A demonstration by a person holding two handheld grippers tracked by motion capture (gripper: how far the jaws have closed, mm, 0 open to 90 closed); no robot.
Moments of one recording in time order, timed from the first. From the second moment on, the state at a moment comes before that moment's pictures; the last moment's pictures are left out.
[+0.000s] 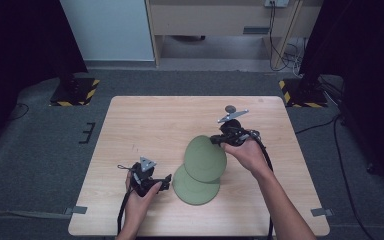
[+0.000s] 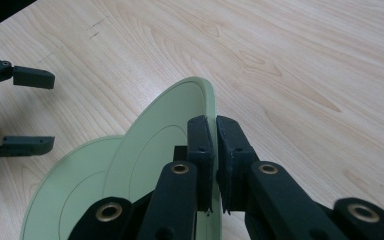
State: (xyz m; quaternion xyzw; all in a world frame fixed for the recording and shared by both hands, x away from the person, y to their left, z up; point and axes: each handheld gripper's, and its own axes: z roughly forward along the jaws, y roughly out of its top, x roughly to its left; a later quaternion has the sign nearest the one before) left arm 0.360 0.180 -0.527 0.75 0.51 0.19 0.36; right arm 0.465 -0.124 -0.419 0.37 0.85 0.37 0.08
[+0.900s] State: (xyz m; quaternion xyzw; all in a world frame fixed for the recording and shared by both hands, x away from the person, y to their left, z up) left arm 0.369 0.206 -0.532 0.74 0.55 0.19 0.33; right arm 0.465 -0.141 -0.399 0.38 0.84 0.37 0.10
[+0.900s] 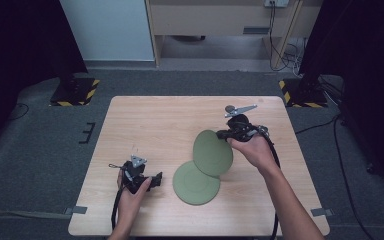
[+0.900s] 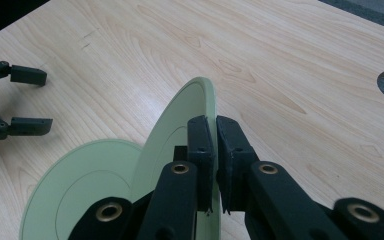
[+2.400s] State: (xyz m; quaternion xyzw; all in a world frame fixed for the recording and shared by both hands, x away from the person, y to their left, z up) left arm 0.380 0.206 -0.537 0.75 0.55 0.22 0.31; right arm 0.498 -0.129 -0.376 0.40 0.83 0.38 0.11
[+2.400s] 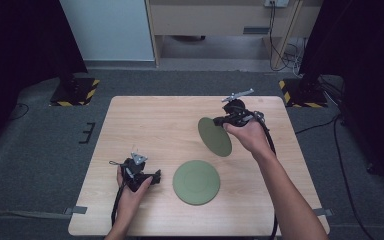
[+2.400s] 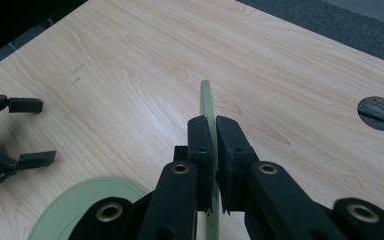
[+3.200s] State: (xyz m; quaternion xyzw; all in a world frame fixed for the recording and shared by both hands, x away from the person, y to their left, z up) left arm 0.381 0.207 -0.537 0.75 0.55 0.22 0.31; right arm 0.525 -0.110 -0.356 0.42 0.81 0.38 0.14
